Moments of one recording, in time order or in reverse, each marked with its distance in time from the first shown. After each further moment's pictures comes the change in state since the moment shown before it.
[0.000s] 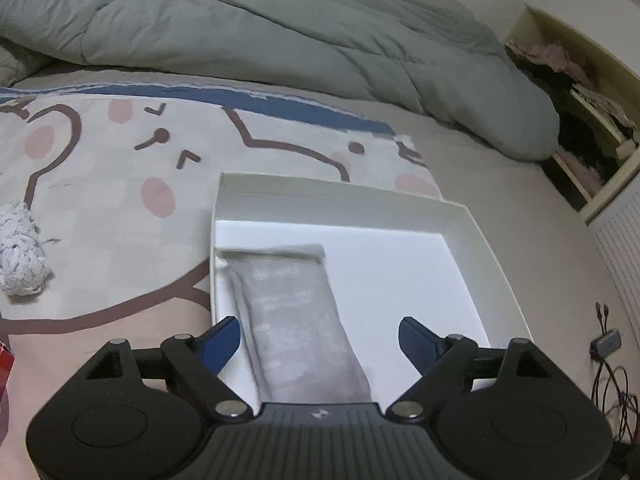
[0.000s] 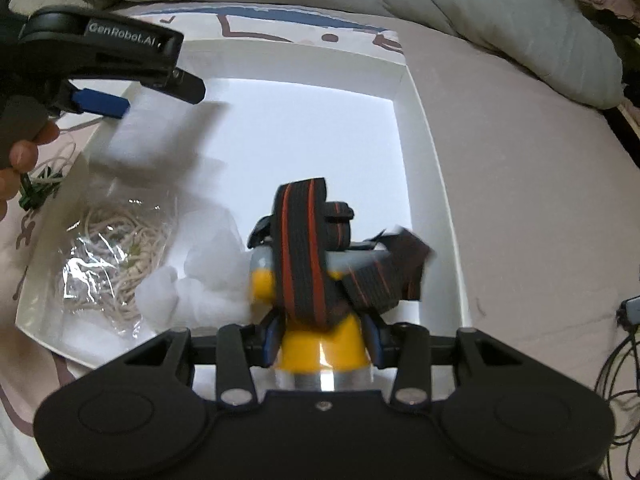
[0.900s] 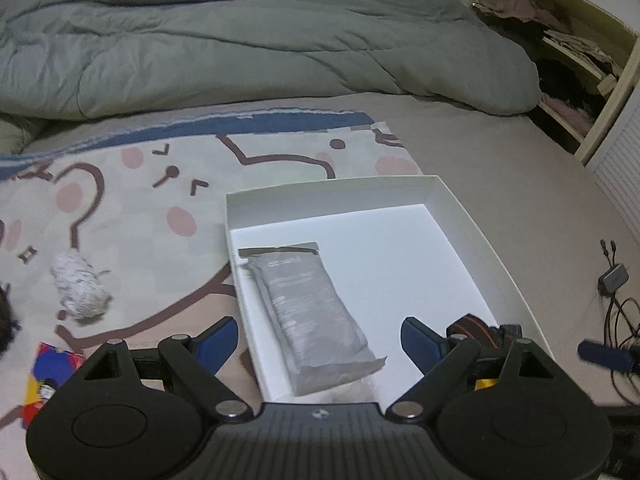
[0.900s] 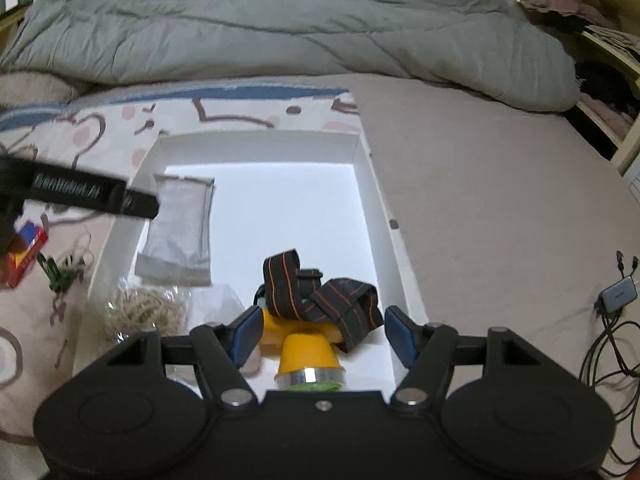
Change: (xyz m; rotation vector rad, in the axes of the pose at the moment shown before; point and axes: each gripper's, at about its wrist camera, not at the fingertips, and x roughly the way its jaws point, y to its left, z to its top) left arm -0.067 -0.030 -0.006 0.193 0.023 0.095; right arm -0.060 -0.021 0.011 0.162 -0.153 -0.002
